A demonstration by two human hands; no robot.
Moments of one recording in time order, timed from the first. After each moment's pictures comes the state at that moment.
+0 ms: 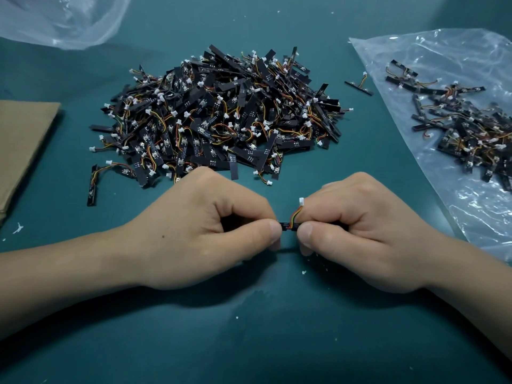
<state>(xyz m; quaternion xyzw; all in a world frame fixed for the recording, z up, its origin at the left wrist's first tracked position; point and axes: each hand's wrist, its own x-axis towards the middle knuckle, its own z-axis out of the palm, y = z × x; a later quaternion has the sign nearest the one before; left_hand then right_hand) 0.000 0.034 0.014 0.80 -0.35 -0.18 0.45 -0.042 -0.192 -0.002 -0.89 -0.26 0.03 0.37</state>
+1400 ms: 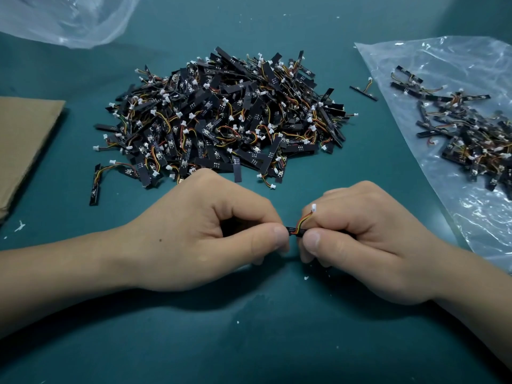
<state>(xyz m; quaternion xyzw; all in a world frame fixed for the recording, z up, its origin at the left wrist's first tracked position) 0.003 0.039 0.007 0.78 -0.37 -0.19 0.48 -0.043 -0.191 0.002 -0.88 -0.28 0.03 0.39</state>
